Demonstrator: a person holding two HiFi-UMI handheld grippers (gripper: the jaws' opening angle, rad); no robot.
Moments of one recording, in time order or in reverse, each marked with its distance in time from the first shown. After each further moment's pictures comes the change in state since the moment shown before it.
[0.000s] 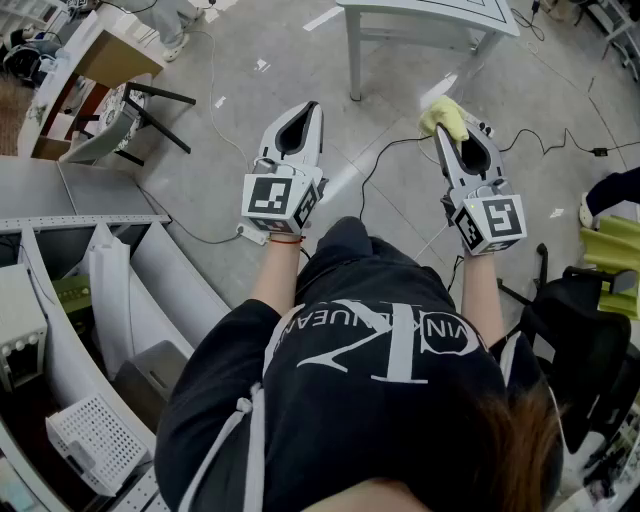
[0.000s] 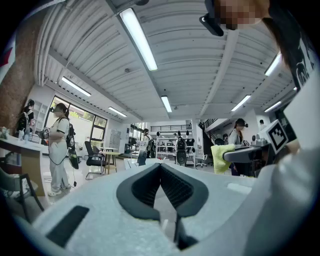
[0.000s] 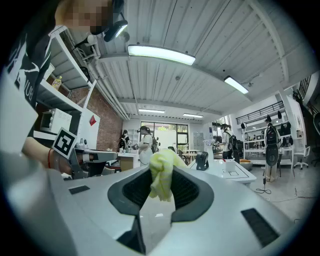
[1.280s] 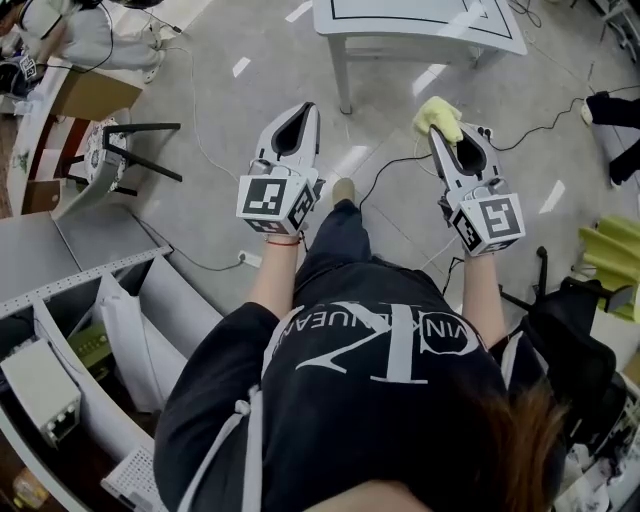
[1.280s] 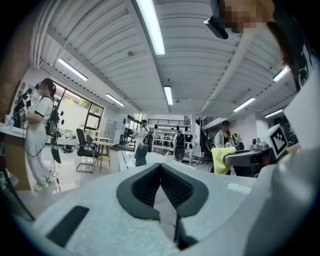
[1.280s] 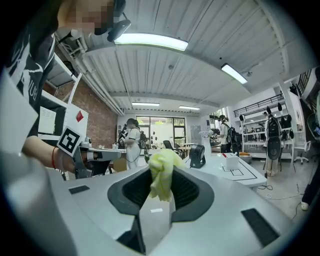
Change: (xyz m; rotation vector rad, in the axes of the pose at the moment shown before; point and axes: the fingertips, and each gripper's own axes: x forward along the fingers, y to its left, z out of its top) left arm 0.182 0.068 -0.023 -0.062 0.089 -0.071; right arm 0.139 -0.111 -0.019 0.043 0.072 -0.020
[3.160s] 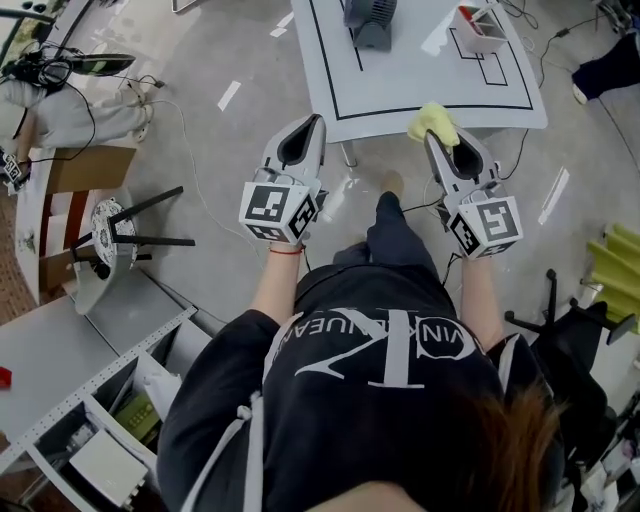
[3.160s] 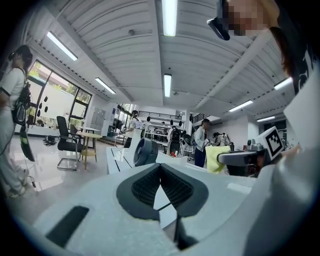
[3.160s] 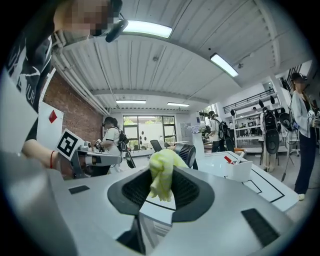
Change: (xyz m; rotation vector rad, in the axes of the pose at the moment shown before) left arm 0.262 0.129 0.007 -0.027 0.085 -0.164; right arm 0.227 -0.160 0.011 0.089 0.004 -0.126
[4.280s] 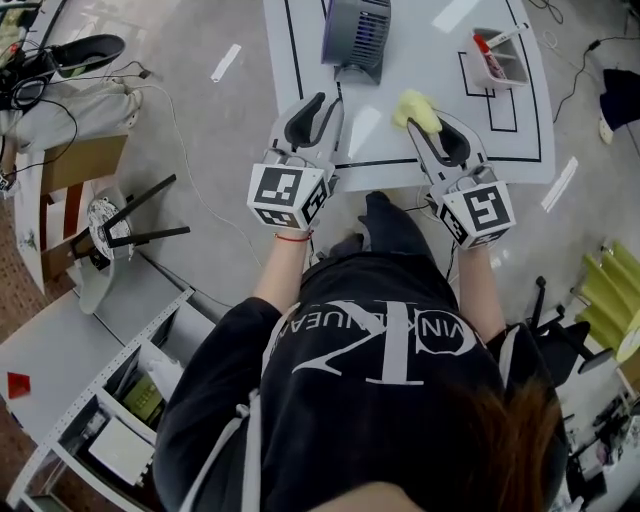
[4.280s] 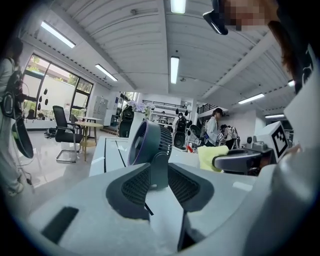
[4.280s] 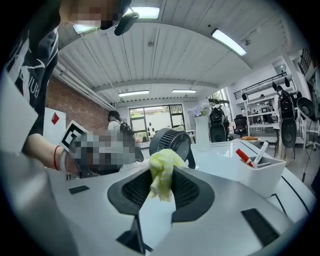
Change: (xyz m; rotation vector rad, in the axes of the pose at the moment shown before) left arm 0.175 0.039 -0.013 -0.034 0.121 0.045; right arm 0.135 -0.101 -0.019 0.019 0.125 0.143
